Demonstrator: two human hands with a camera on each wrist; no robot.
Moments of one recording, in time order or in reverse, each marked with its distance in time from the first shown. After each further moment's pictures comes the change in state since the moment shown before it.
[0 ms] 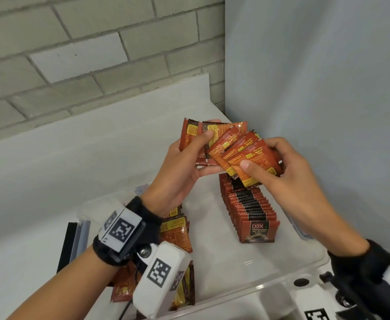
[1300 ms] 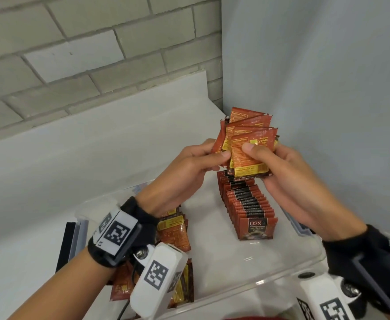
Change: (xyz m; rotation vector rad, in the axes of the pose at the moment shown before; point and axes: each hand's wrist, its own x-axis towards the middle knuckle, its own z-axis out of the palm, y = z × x) left_hand -0.007 0.000 -0.001 0.274 -0.308 -0.026; right_hand 0.003 -0.016 -0.004 0.546 -0.201 0.202
